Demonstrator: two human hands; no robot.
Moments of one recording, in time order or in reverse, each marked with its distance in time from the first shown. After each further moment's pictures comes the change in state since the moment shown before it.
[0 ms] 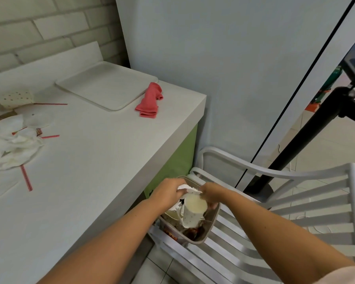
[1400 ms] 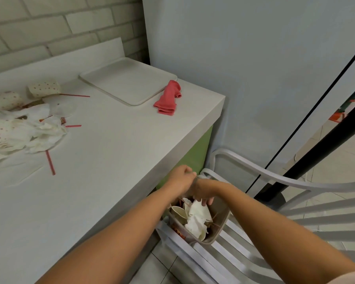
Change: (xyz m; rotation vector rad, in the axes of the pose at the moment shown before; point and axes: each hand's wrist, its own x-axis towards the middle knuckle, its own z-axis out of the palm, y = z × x) left_hand 0.003 0.018 -0.021 -0.441 0.142 -0.379; right_hand 0.003 -0.059 0.004 -0.243 -0.193 -0.087
